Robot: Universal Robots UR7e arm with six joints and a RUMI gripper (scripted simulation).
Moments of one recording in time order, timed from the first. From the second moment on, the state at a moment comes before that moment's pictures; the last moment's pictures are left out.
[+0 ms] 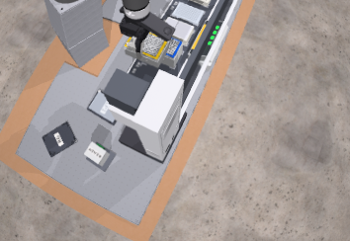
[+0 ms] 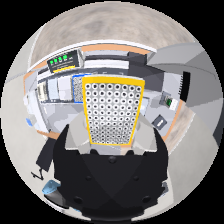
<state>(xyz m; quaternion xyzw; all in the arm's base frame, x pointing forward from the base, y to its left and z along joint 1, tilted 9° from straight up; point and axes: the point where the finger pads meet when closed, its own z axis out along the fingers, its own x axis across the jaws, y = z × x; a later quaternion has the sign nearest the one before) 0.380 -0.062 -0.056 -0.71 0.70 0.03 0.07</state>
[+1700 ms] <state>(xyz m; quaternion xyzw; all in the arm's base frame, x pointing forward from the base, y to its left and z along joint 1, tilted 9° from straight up) 0.384 -0.064 -0.058 -0.71 0.70 0.03 0.07</state>
